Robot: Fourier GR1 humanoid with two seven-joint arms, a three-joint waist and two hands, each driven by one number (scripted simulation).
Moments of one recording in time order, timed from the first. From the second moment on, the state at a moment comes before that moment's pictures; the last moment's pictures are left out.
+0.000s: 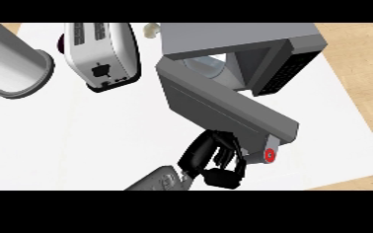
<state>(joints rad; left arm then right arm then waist) -0.50 0.01 -0.95 -1.05 0.26 0.39 -0.27 0.40 -0.22 -0.26 -1.97 -0.16 0.43 -0.58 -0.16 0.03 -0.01</state>
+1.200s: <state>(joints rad) -0.82 0.00 -0.78 -0.88 0.70 0.50 -0.41 0.32 -0.35 -0.30 -2.05 -0.32 0.49 -0.41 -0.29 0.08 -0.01</state>
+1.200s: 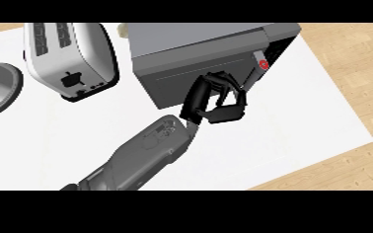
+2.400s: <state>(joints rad) -0.85 0.00 -0.80 -0.83 0.87 0.49 -0.62 0.18 -0.48 -0.41 -1.98 -0.44 0.48 -0.32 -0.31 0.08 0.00</state>
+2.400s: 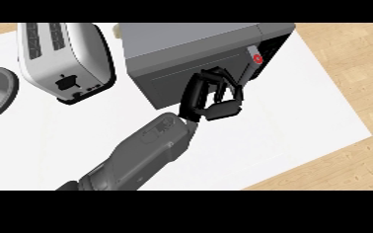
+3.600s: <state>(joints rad) -0.88 0.00 -0.85 -0.80 0.97 0.49 -0.71 0.06 -0.64 -0.51 -1.83 -0.48 0.53 -0.30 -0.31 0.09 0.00</state>
